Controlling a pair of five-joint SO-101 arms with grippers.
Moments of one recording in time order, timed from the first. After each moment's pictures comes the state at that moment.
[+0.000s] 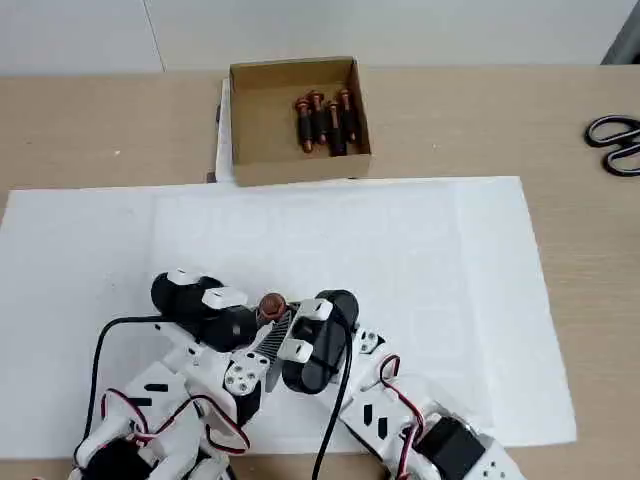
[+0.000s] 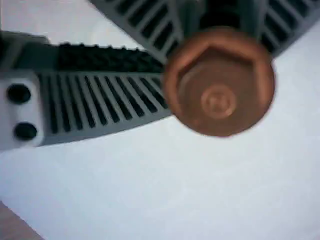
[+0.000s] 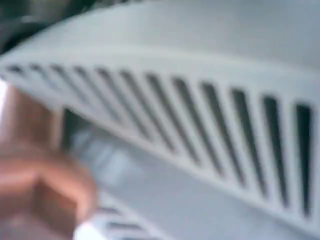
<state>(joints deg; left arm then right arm) 34.3 -104.0 70.2 73.2 15.6 -49.1 -103.1 84.9 45.1 8.2</state>
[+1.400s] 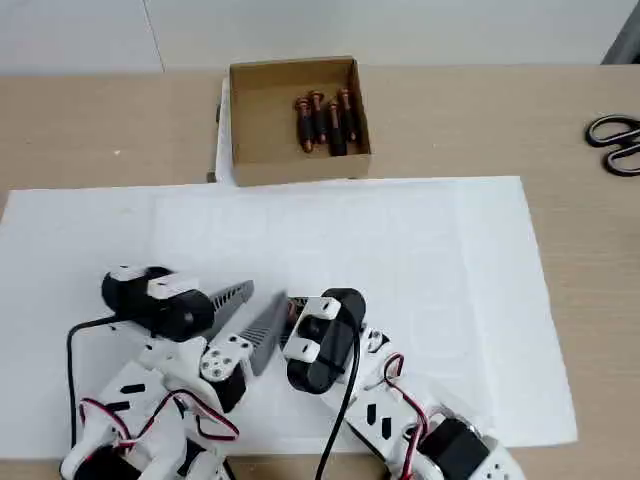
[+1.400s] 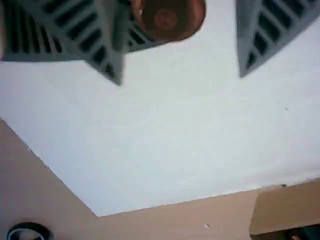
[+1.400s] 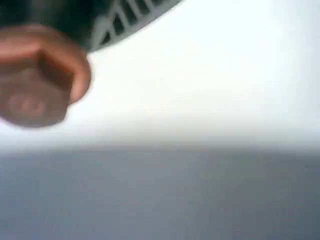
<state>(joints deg) 25.7 -103.7 65.7 68.4 19.3 -49.0 -103.2 84.4 45.0 8.2</state>
